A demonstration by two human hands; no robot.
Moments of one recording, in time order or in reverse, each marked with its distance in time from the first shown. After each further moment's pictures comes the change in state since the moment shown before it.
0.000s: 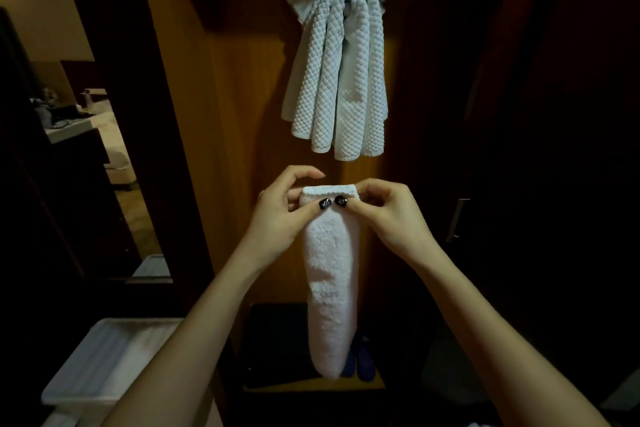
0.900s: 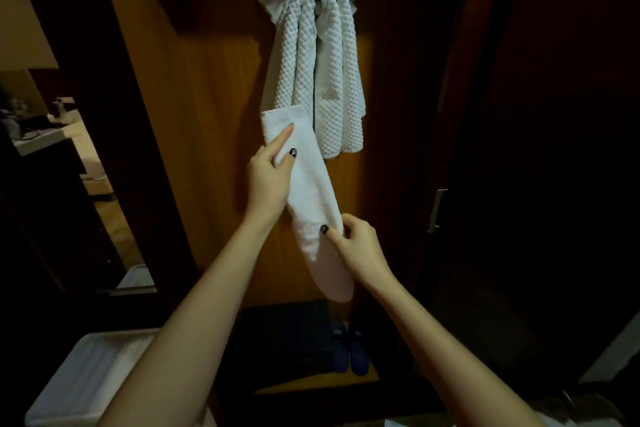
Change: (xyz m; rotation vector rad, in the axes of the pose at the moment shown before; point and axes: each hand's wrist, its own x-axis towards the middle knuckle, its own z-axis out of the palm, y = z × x) left_hand 0.064 -0.031 0.019 0.212 0.382 -0.068; right_hand -0.025 0.065 0.030 -0.254 0.118 0.268
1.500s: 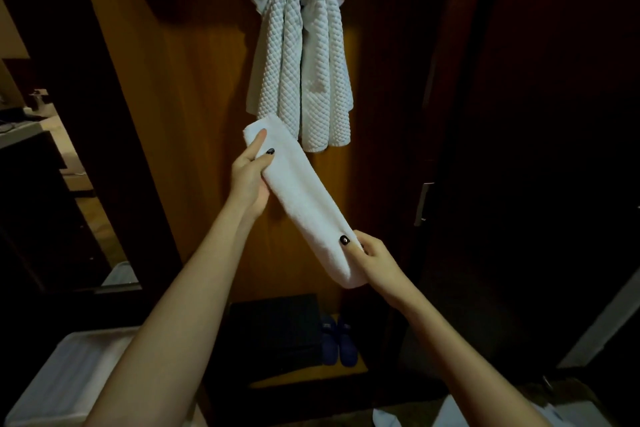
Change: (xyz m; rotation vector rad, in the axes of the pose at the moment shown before) left_hand 0.020 -0.037 0.006 -0.655 -0.040 -0.412; right_hand -0.027 0.038 -0.037 0.226 -0.203 0.032
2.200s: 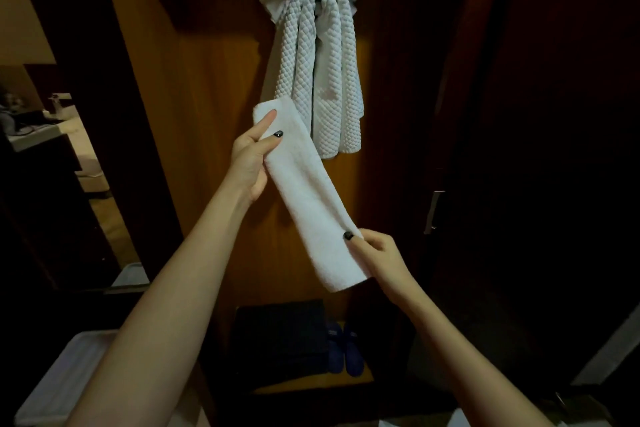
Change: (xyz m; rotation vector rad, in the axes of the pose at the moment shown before) left_hand 0.008 0.044 0.003 0.110 -0.113 0.070; right_hand 0.010 -0.013 0.007 0.175 0.016 -0.072
